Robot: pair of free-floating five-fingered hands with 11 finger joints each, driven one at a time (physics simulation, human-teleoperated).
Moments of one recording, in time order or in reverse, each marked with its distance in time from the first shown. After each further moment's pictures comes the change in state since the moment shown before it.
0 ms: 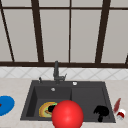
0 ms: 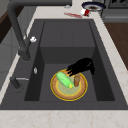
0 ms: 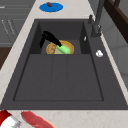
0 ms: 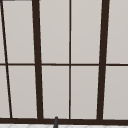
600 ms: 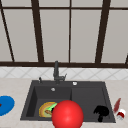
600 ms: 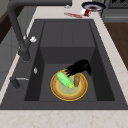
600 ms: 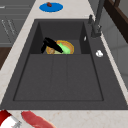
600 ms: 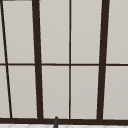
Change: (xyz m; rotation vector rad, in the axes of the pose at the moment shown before) left hand -0.030 -0.034 -0.023 -0.014 0.009 0.014; right hand 0.000 0.000 0.000 0.000 0.000 0.000
